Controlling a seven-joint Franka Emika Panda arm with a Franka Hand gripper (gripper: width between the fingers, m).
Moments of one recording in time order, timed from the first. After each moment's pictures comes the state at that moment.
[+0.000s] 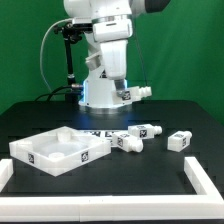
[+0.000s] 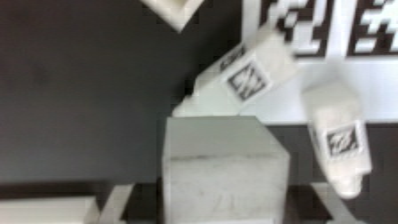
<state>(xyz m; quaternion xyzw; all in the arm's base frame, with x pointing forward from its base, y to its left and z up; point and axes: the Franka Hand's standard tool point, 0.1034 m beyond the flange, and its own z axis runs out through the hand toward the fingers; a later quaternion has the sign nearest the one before) 0.388 0.004 0.123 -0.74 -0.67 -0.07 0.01</state>
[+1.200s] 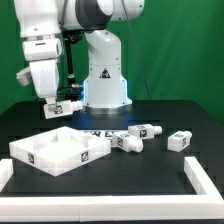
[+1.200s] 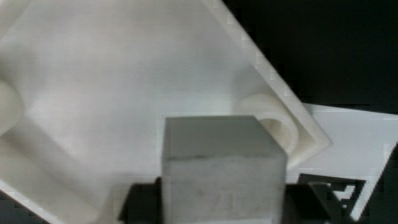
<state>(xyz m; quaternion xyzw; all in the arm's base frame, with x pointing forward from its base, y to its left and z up) 0.362 -0.140 0.092 -0.68 -0.73 -0.04 0.02</state>
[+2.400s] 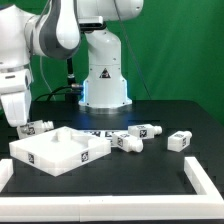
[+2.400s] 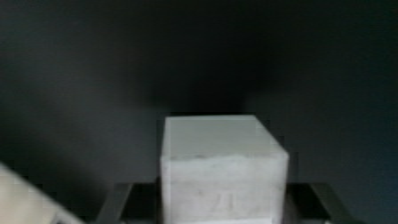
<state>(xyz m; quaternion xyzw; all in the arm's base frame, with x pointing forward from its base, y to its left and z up) 0.300 -0.220 0.015 -0.66 -0.74 0.00 0.07</state>
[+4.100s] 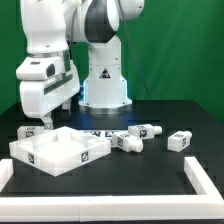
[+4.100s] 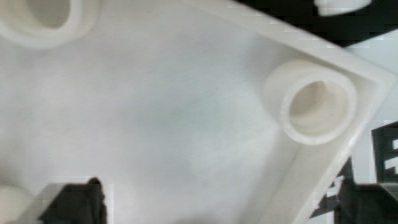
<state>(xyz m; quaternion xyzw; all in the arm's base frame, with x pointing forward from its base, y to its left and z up) 0.378 -0.131 0.063 -0.82 -0.57 0.01 0.04</state>
